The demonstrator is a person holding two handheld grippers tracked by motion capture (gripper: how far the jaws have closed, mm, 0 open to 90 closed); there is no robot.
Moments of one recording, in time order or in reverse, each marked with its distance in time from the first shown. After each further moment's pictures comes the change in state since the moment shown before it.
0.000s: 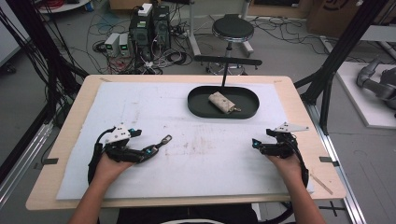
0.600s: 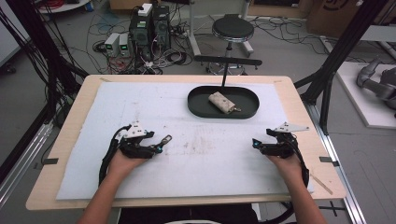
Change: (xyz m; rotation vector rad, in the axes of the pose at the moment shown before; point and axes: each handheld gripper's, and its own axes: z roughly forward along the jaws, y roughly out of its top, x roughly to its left) left arm -0.007 0.006 0.039 0.123 -0.003 0.000; right arm -0.001 0.000 0.000 -0.002 0.006 -0.007
